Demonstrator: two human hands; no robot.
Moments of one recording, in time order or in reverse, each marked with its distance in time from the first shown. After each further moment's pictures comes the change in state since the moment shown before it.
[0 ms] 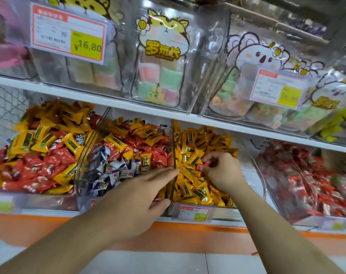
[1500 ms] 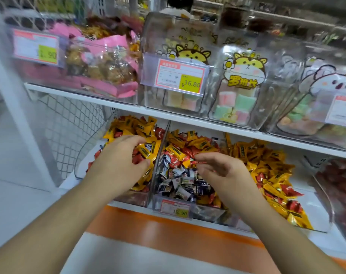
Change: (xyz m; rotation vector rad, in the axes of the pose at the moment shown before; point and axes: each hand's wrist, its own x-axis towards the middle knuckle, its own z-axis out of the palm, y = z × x) left_hand -0.067 -0.079 -0.115 0.108 0.420 -0.504; right_hand -0.095 -0.152 0.007 0.571 -0.243 -0.334
